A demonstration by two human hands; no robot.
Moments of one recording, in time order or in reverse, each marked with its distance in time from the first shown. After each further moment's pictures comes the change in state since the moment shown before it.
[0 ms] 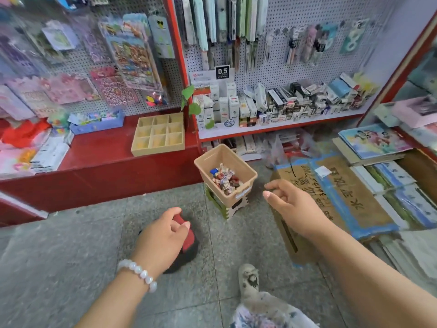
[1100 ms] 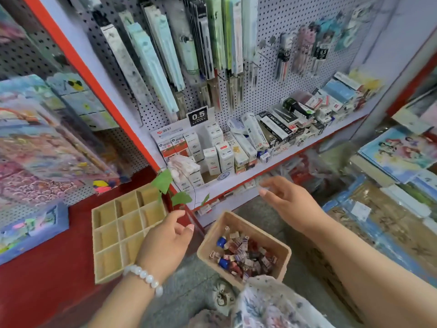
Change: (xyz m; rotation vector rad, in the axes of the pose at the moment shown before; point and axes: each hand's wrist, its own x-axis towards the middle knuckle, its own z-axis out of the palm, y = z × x) left_hand 0.523 0.108 -0.082 0.156 -0.191 0.219; right_hand 0.461 -0.069 -0.013 -0.030 0.155 0.193
